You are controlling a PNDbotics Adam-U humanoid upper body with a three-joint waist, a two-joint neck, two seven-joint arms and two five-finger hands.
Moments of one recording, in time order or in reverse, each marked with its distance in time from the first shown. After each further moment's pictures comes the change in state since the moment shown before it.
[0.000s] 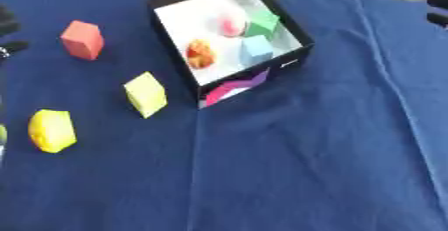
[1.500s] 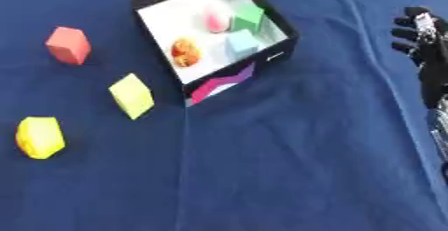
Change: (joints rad) left arm -0.027 0.369 -0.088 -0.190 -0.077 0.080 -0.171; right arm 0.040 0.043 -0.010 0.092 0.053 -0.071 0.108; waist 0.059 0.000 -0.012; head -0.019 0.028
